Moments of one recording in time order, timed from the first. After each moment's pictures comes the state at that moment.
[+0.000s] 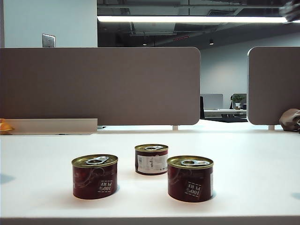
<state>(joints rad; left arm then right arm) -0.21 0.72 0.77 -0.87 0.38 0.09 0.17 0.51 0.57 -0.57 -0.77 0.23</state>
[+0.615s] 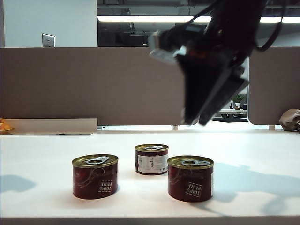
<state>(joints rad) -0.54 0.76 0.77 -0.90 -0.03 0.12 0.70 1.50 1.12 -0.81 -0.13 -0.17</state>
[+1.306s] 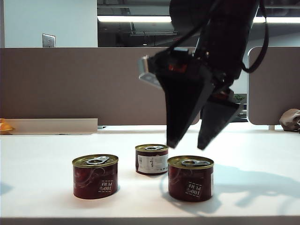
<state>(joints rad) -0.54 0.61 0.77 -0.89 -0.09 0.12 0.71 1.62 1.16 -0.84 -0.23 -0.18</state>
